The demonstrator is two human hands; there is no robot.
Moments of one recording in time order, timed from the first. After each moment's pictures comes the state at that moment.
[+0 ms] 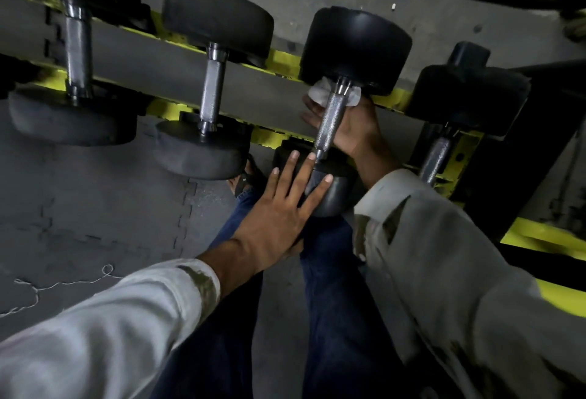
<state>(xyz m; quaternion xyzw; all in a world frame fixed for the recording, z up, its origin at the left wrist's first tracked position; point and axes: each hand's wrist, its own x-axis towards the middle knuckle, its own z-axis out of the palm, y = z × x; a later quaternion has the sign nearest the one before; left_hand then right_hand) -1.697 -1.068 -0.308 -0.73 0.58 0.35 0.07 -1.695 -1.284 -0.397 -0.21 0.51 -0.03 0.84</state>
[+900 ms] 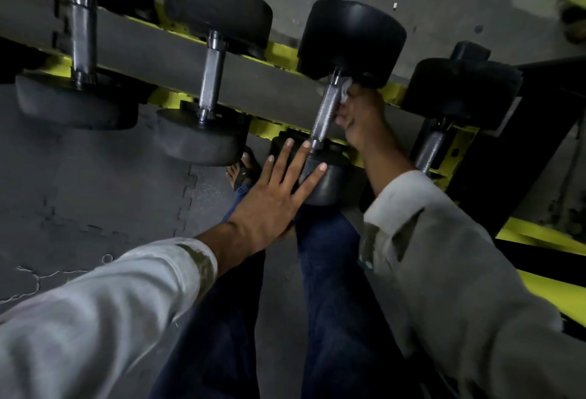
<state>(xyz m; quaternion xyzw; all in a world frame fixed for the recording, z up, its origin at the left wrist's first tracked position) -1.703 -1.064 -0.317 -0.75 0.58 0.31 0.08 -1.699 -1.298 -0.398 -0.36 0.60 0.02 0.71</state>
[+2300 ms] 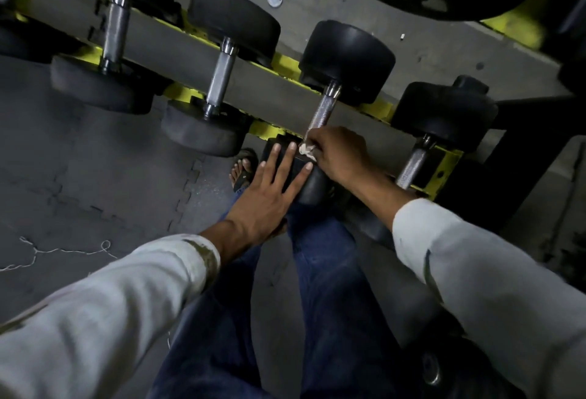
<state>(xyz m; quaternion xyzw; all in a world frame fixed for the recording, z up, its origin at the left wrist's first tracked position) -1.732 -1.073 -0.305 -0.79 0.51 0.32 0.10 -1.749 -1.276 -0.340 -0.93 0.14 0.23 0.24</state>
